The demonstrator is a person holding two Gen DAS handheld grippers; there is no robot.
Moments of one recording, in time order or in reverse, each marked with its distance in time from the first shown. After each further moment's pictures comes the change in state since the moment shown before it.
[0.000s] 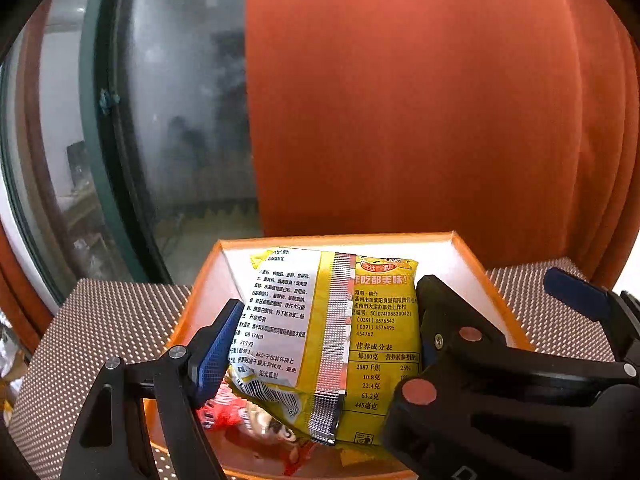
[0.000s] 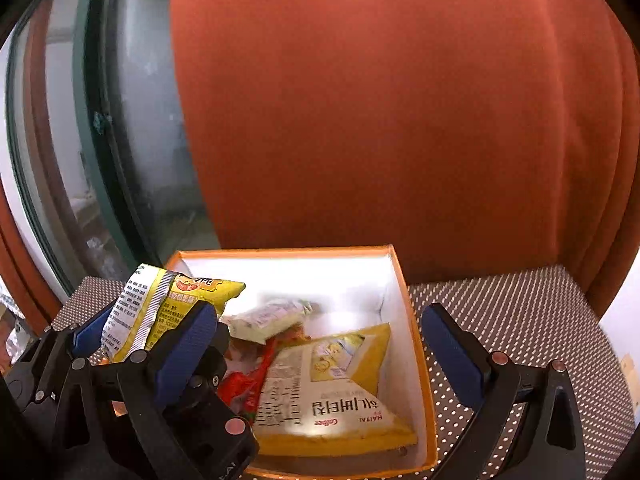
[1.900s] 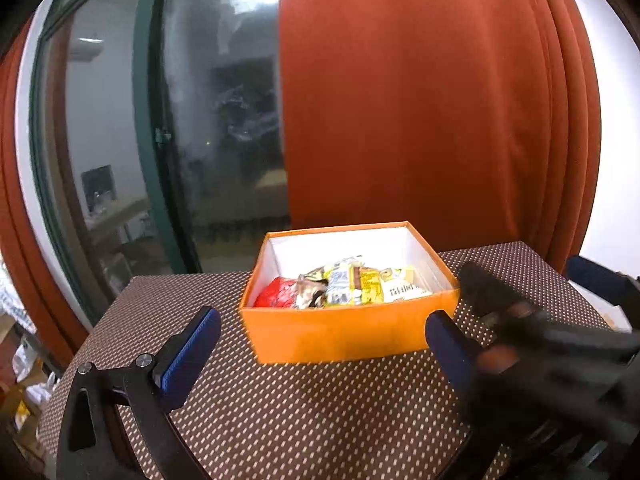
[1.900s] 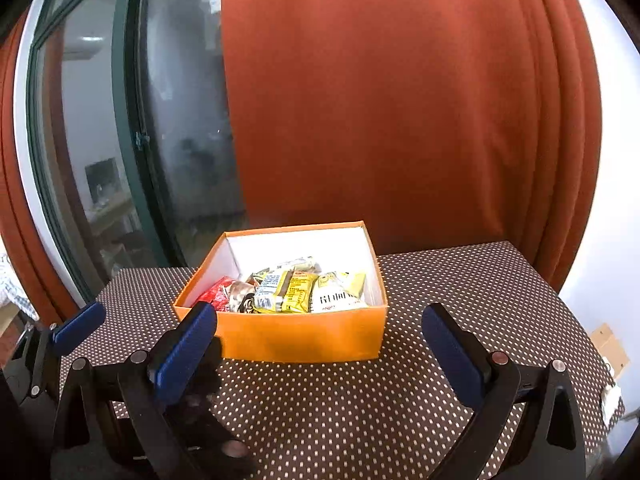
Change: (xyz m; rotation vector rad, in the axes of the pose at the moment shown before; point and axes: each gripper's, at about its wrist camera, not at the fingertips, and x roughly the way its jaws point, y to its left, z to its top) left arm -0.236 0.016 -0.084 0.038 -0.134 0.009; right arm -0.221 0.019 -0.080 0.029 -0.109 -0.035
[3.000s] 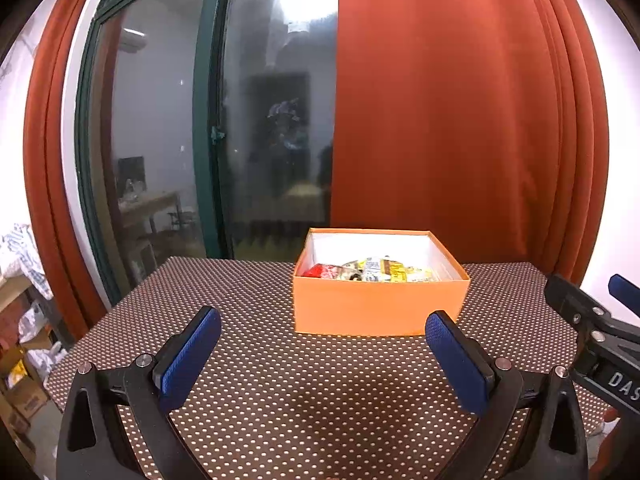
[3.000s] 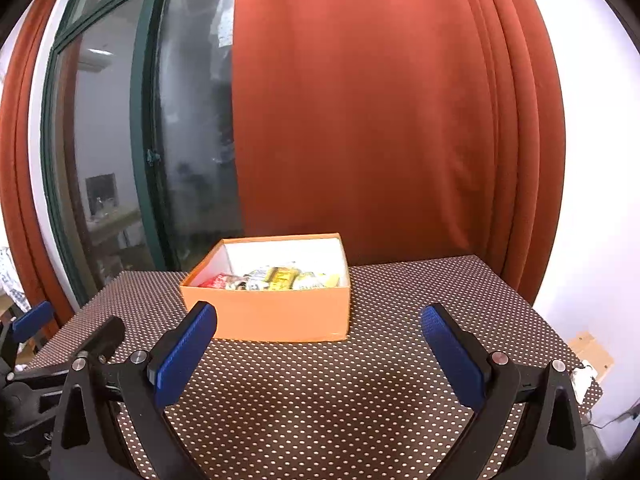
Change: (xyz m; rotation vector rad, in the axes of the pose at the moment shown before) left arm -0.063 0.028 -0.054 -0.108 -0.071 0.060; right arm -0.078 -0.019 -0.055 -0.043 -0.117 -0.047
